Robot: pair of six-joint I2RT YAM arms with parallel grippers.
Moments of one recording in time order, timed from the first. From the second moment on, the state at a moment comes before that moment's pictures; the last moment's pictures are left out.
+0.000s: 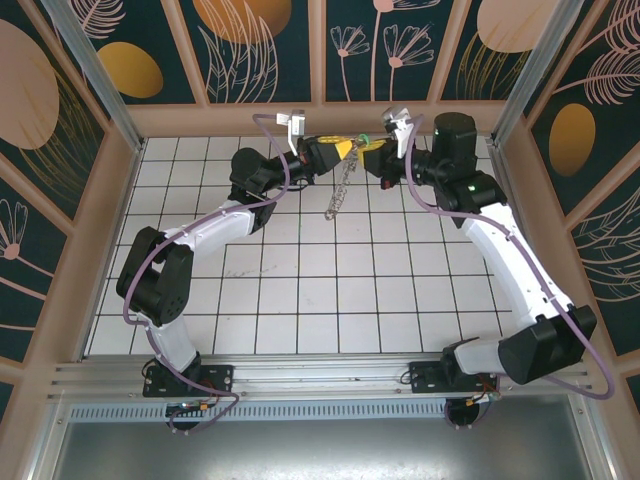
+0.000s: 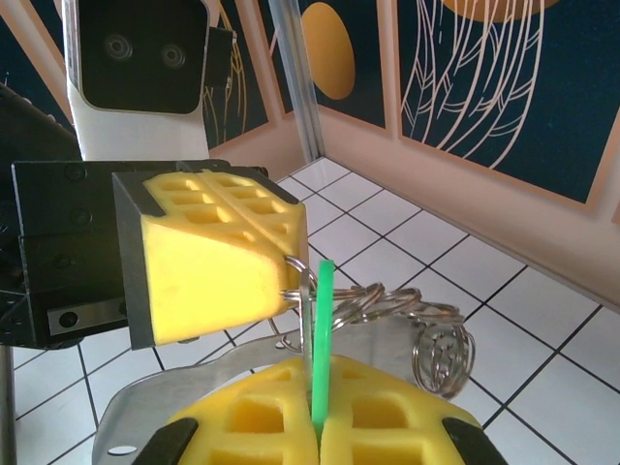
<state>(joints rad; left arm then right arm) -0.54 1.80 1.27 1.04 0.77 -0.88 0.35 1.34 1.40 -0.35 -0.65 -0.03</state>
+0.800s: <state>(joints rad) -0.54 1.80 1.27 1.04 0.78 -0.88 0.35 1.29 1.30 -0.34 -0.63 -0.03</state>
